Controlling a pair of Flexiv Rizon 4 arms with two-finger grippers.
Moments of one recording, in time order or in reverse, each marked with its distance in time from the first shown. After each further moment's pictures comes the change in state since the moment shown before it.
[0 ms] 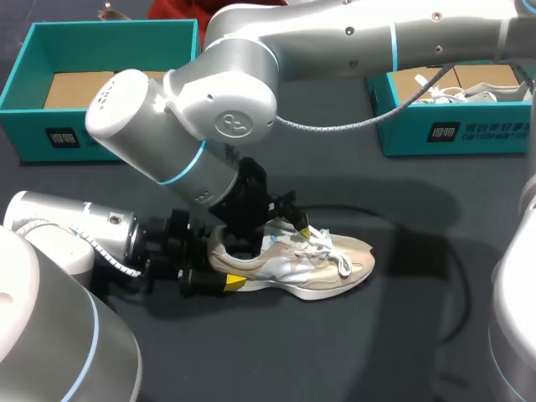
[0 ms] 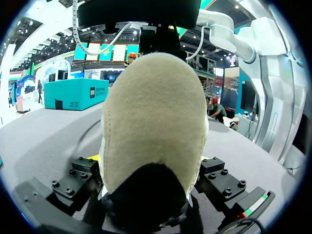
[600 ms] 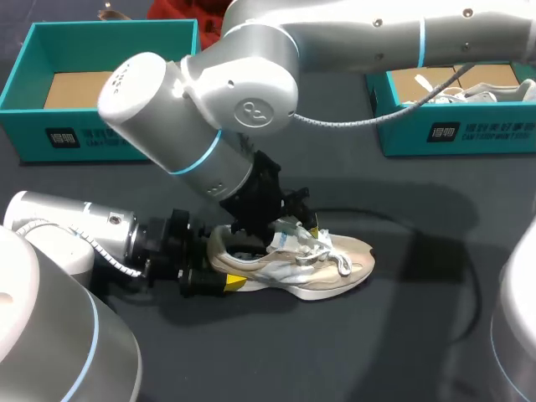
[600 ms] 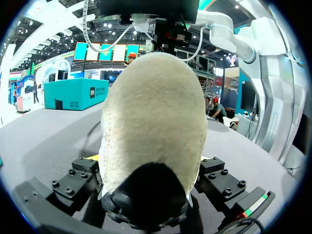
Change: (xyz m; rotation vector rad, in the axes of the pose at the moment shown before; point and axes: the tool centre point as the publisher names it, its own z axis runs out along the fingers) left arm 0.000 0.000 0.000 0.000 0.000 0.000; right arm -0.023 -0.015 -0.009 0.016 0.042 0.003
